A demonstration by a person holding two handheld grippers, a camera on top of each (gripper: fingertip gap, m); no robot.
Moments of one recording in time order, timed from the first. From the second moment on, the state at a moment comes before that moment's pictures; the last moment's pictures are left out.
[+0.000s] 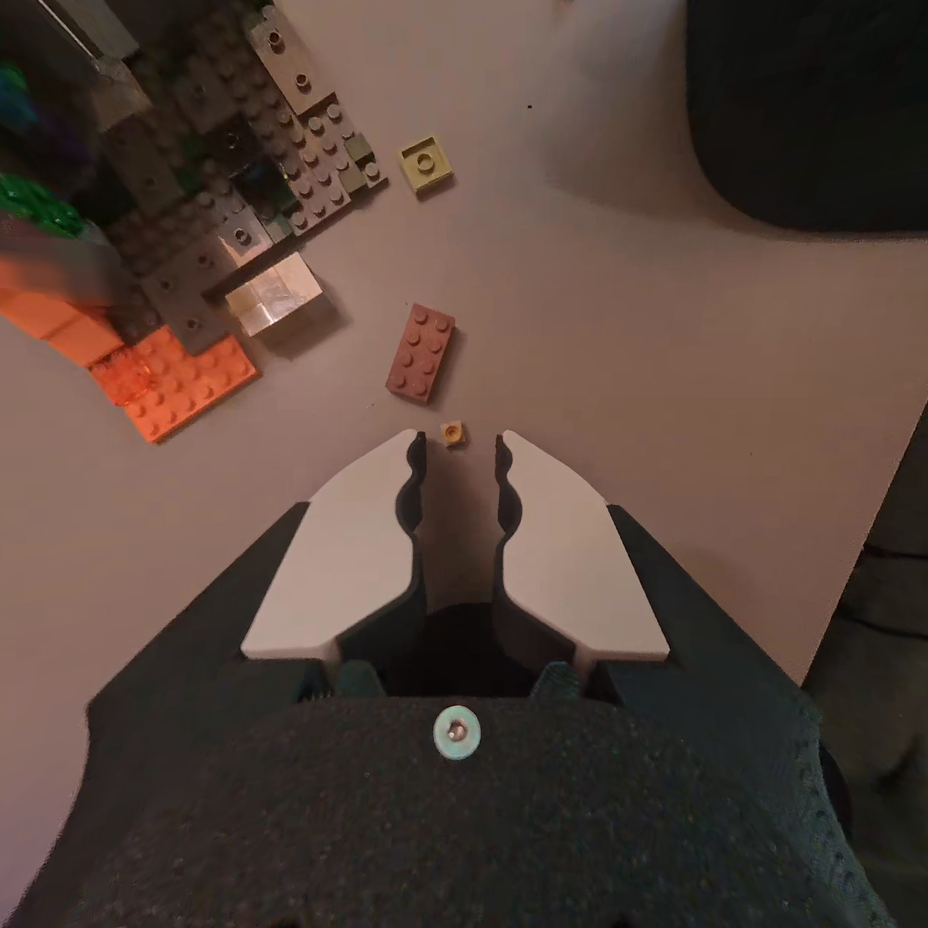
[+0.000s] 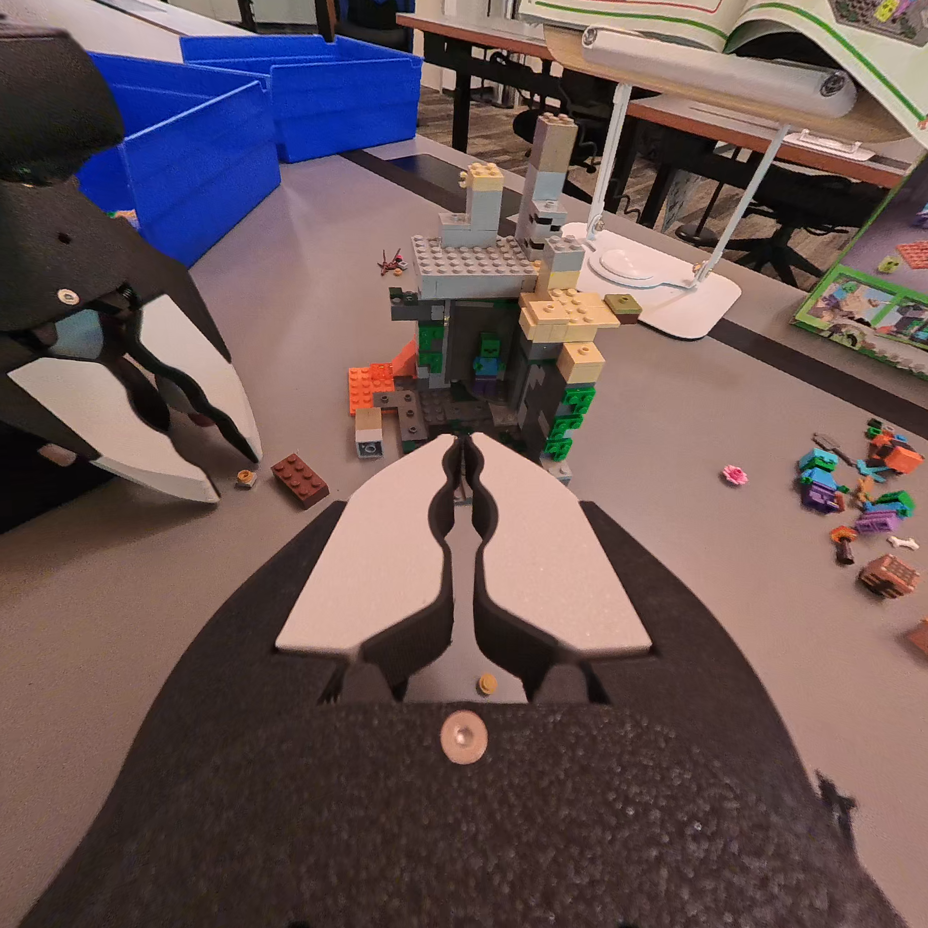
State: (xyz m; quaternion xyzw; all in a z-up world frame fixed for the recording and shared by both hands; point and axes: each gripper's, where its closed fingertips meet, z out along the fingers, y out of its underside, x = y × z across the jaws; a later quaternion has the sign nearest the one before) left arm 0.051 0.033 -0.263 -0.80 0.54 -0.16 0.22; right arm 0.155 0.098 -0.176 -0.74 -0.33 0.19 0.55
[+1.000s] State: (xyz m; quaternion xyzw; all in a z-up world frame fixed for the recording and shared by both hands) left arm 0.079 0.007 -0.168 -0.66 0.57 -0.13 0.48; right arm 0.073 0.012 -0.170 -0.67 -0.40 0.52 0.35
